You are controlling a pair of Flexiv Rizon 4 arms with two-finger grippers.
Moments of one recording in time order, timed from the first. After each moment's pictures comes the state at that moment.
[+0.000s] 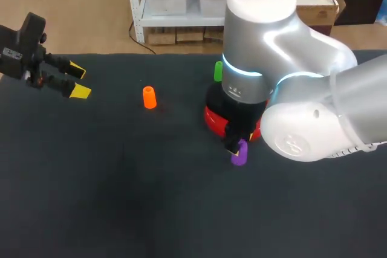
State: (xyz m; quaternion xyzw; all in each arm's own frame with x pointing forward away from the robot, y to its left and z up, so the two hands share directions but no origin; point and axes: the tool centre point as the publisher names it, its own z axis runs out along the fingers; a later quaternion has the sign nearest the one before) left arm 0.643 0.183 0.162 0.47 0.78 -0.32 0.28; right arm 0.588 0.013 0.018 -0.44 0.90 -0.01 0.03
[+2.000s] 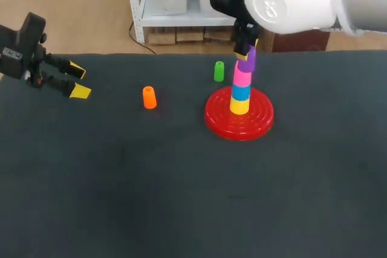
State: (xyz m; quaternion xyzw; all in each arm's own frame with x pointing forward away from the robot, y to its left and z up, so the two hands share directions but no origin) left arm 0.643 0.183 0.162 0.47 0.78 -0.32 0.28; right arm 0.715 -0.002 0.179 -0.48 0.87 -0.04 0.06
